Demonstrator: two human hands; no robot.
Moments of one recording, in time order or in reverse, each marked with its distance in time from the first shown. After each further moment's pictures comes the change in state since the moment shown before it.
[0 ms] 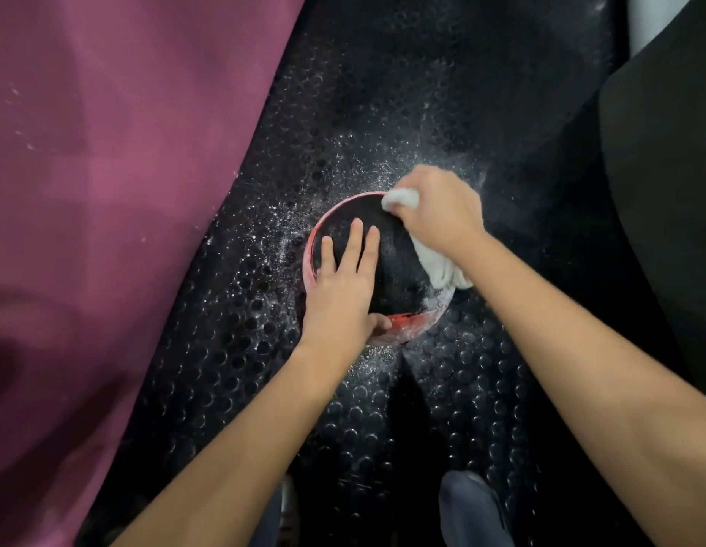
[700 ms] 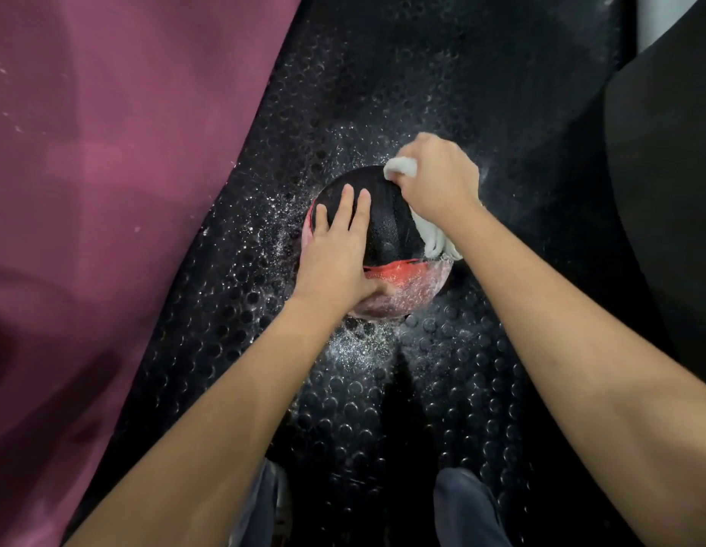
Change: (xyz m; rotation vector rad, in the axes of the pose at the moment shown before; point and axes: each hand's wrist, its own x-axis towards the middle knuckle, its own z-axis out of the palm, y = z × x) left_hand 0.033 -0.008 -0.017 -0.008 0.053 0.001; right_hand 0.029 -0.001 0.003 -0.035 0.075 -0.003
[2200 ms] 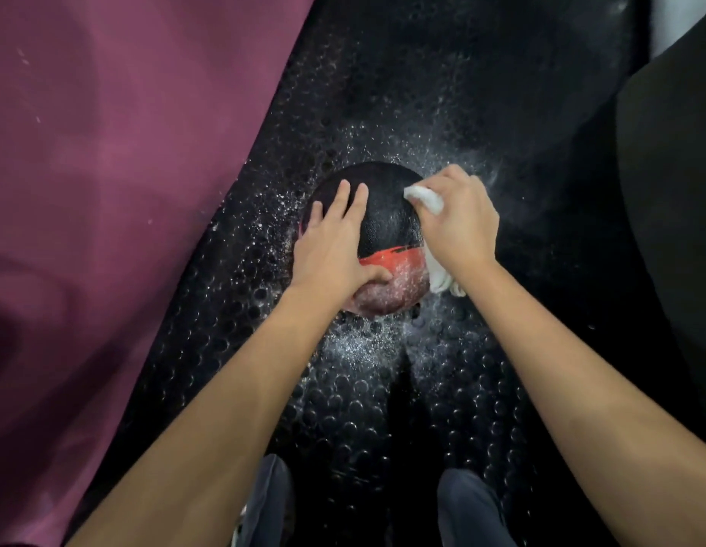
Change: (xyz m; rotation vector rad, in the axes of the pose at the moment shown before) left_hand -0.001 -0.013 -0.009 -0.103 0.019 -0.067; right_hand -0.049 0.011 0.019 0.170 0.188 0.001
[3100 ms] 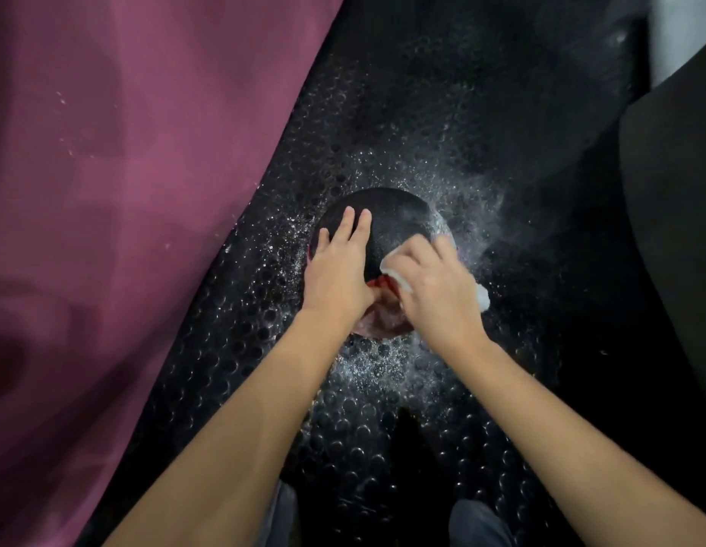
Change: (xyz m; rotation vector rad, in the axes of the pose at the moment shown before) left_hand 0.003 -0.003 0.000 -0.060 0.020 -0.044; right_hand -0.046 -0.016 0.005 -0.115 0.013 -0.408
